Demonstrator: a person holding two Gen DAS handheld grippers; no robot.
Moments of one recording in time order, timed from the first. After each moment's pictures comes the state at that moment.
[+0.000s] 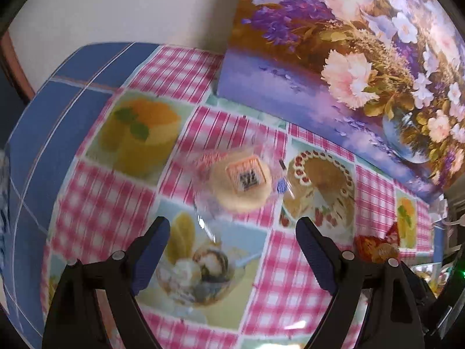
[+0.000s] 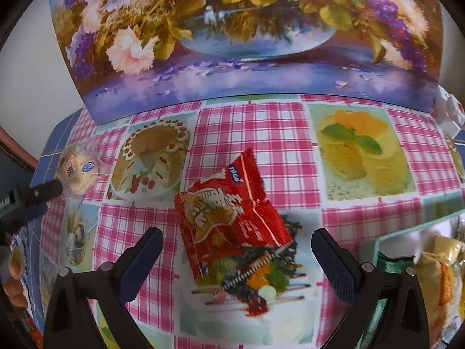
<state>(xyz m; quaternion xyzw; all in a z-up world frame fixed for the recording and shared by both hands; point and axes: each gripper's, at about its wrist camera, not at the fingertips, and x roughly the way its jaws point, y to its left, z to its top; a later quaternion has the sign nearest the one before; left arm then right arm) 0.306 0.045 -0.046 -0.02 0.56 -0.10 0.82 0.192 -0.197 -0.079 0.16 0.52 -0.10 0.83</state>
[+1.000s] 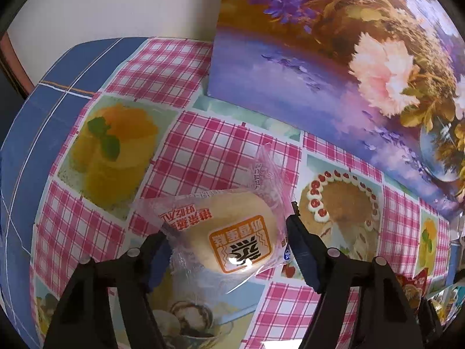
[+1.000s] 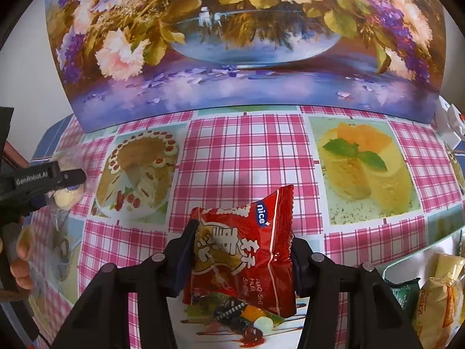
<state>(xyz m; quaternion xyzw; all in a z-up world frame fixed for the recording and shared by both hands) 0.347 0.020 -0.085 0.00 0.56 -0.07 0.82 0.211 -0.198 -0.092 0.15 0.50 -0.12 0.84</state>
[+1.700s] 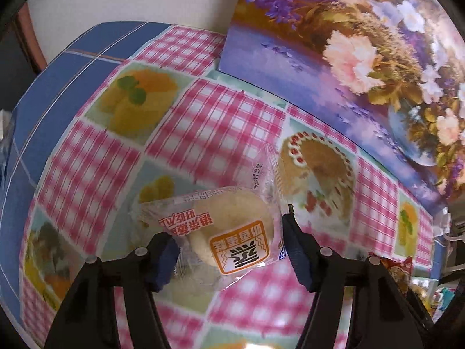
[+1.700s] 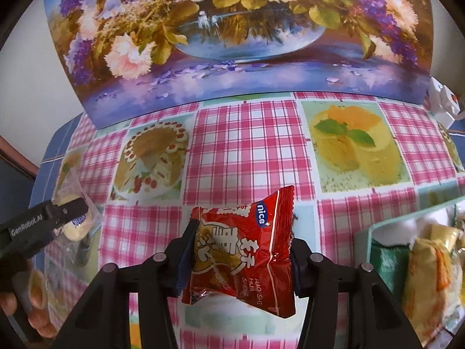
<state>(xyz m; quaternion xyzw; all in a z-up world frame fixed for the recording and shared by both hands) 0.264 0.033 -0.060 -0.06 0.57 -0.05 0.82 0.182 -0.202 -0.065 0.18 0.52 -0.11 0.83</state>
